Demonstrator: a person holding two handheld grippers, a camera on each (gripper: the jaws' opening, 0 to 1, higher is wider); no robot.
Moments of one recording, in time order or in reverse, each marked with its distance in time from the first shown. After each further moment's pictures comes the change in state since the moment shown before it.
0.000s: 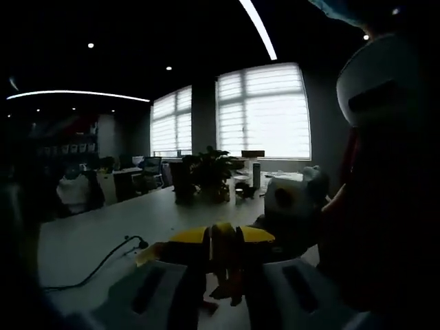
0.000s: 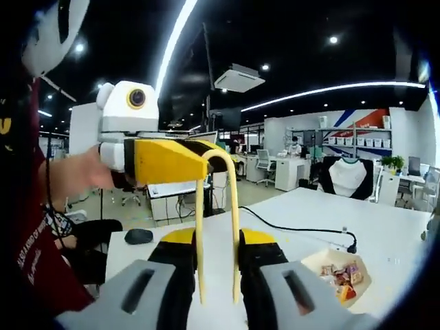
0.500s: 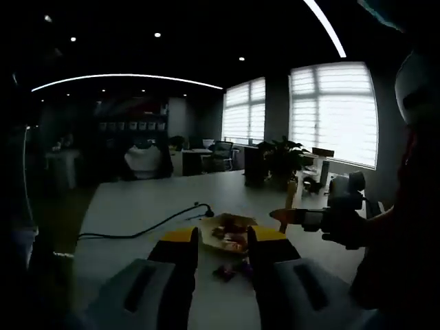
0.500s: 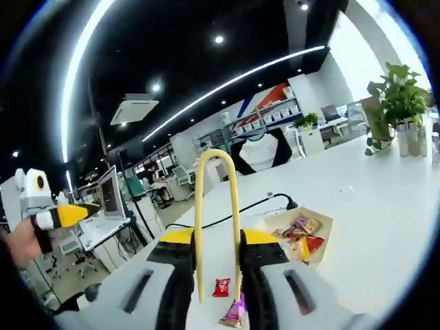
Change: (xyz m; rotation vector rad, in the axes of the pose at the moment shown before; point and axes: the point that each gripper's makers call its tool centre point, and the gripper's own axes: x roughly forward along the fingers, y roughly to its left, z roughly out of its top) left arm -0.085 0.090 -0.067 -0.143 0.090 0.561; right arm -0.032 -0.119 -0.047 0.430 -0.108 -0.526
